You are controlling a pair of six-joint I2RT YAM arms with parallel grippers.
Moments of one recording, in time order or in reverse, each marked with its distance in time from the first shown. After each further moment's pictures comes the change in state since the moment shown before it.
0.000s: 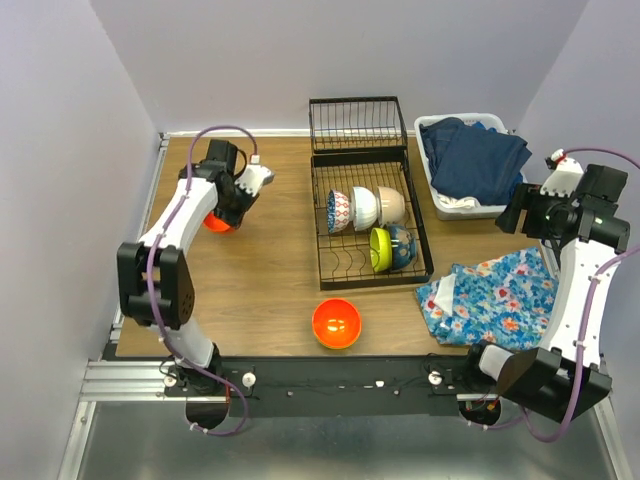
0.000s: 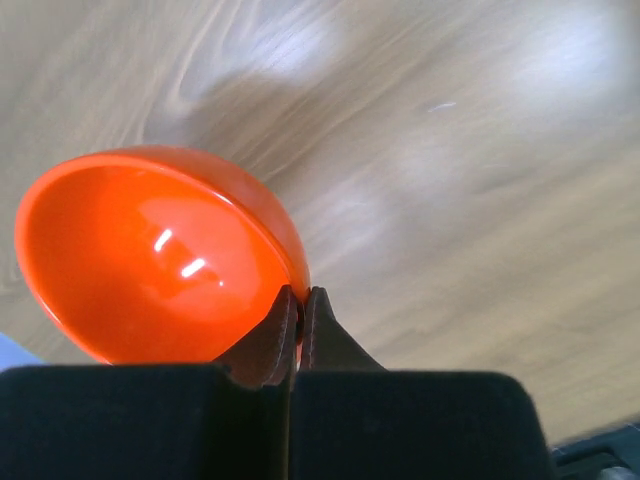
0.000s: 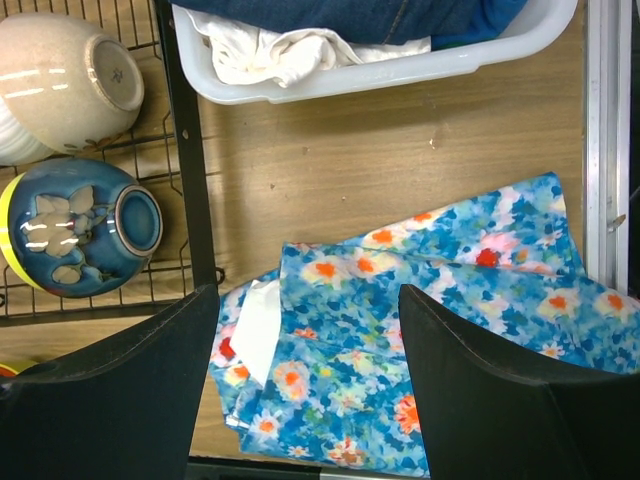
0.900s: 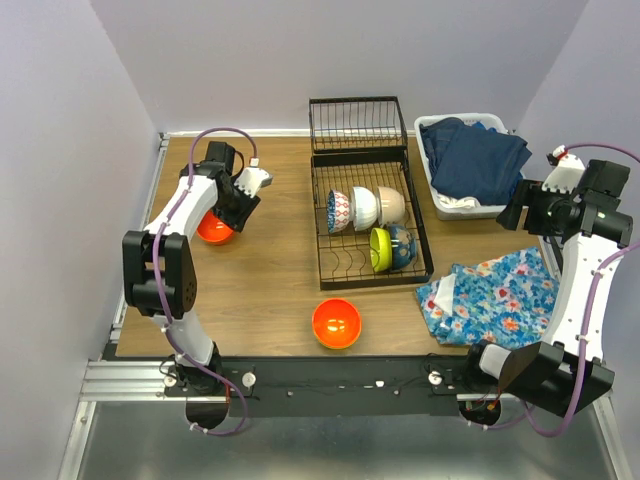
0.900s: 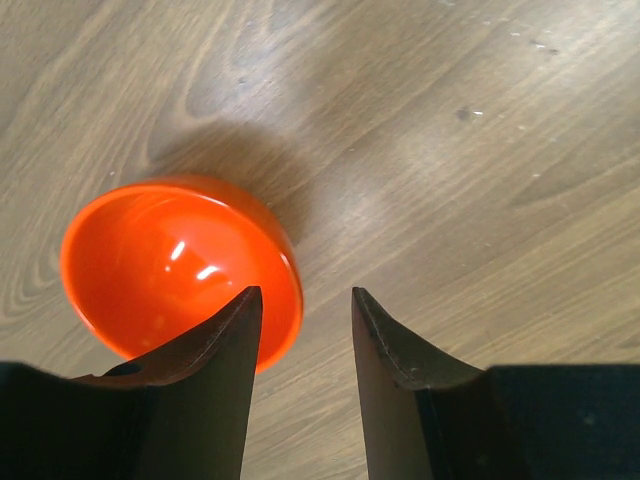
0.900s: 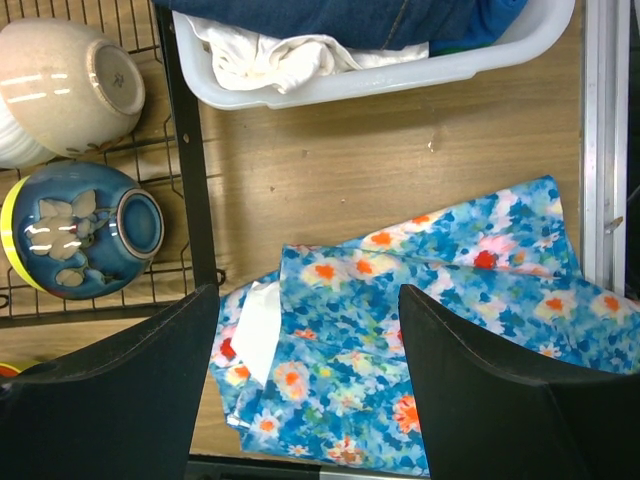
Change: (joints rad) left arm 0.017 0.029 0.036 -0.001 0.059 0.062; right arm 0.000 0.024 0.035 -0.015 0.000 -0.001
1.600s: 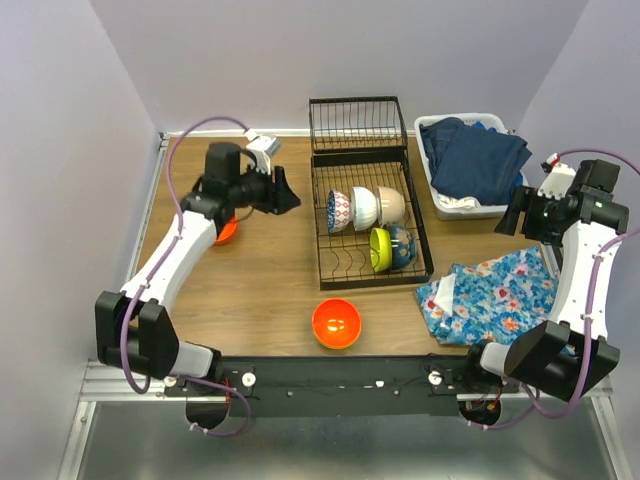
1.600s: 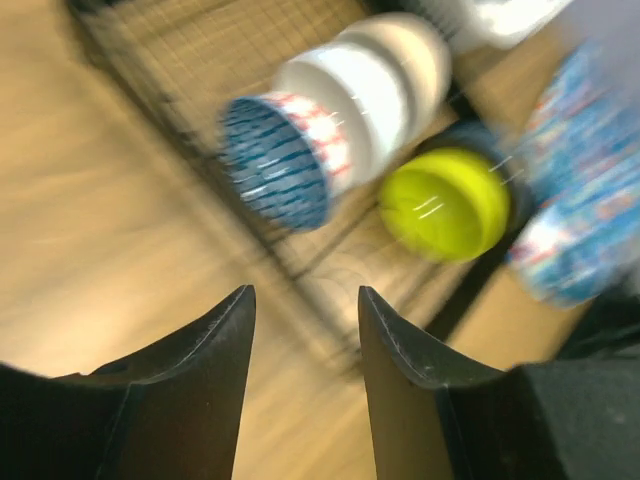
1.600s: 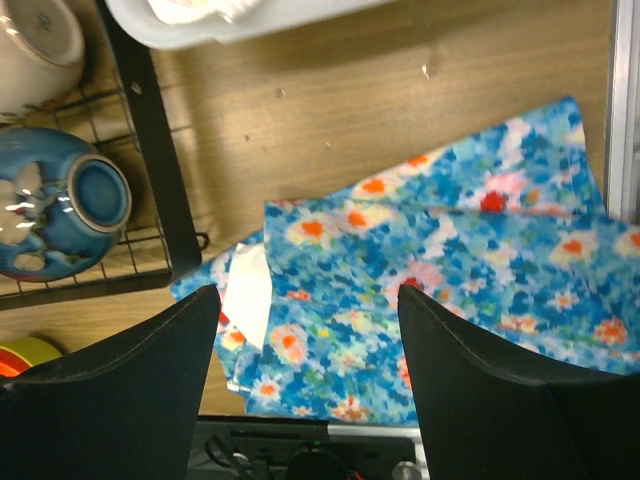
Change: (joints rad) left arm -0.182 -0.369 -0.325 0.681 0.421 -0.874; right arm 0.000 0.083 -0.009 -0.087 0.079 0.011
